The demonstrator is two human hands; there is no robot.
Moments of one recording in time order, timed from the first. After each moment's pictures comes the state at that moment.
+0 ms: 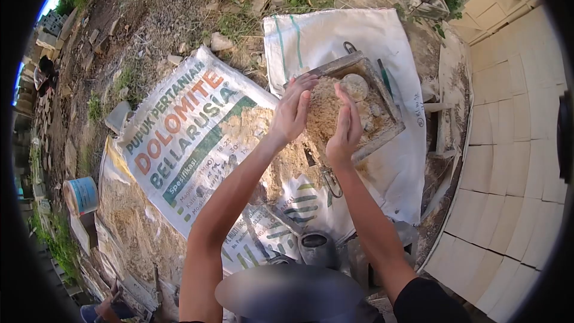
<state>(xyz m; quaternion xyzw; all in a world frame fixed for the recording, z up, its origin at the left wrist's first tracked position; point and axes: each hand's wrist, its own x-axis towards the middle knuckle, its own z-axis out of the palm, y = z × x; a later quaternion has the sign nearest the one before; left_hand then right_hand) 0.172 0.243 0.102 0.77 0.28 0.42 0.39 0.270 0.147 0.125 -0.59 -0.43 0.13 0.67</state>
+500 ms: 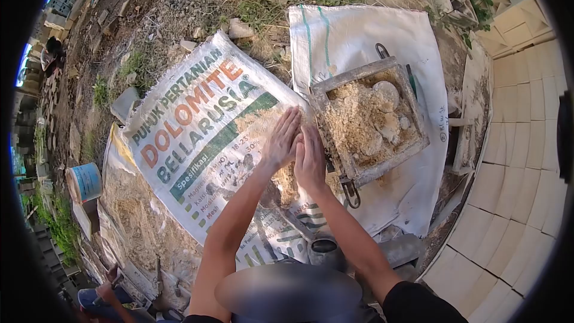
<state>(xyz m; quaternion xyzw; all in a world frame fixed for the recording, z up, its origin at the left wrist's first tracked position) 0.085 0.226 -0.024 0.86 0.35 0.23 0.27 0.186 0.138 0.018 -0.70 -0.58 0.17 0.39</state>
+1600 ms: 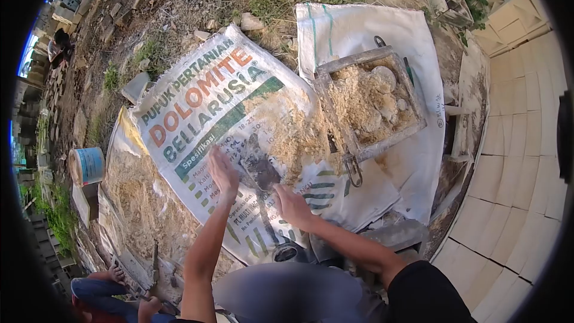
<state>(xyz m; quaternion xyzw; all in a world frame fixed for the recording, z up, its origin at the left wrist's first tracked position) -0.079 0.123 -0.014 0.54 0.74 0.32 0.22 0.110 -0.007 0.004 -0.58 -0.67 0.37 0.27</state>
